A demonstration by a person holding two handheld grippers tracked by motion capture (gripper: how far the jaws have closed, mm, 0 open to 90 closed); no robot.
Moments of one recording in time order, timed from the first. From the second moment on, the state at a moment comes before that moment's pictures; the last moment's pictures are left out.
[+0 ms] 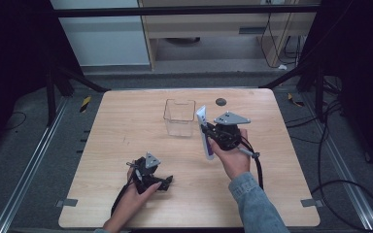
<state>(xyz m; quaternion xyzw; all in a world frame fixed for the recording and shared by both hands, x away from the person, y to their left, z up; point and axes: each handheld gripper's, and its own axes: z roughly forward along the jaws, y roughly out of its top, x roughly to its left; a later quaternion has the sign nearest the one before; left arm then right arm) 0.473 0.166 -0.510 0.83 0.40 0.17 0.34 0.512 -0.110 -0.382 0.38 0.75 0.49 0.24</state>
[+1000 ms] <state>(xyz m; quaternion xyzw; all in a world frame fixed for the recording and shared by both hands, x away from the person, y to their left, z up) 0.473 0.165 -0.510 0.83 0.40 0.17 0.34 0.525 -0.045 -0.371 0.36 0.74 0.51 0.24</state>
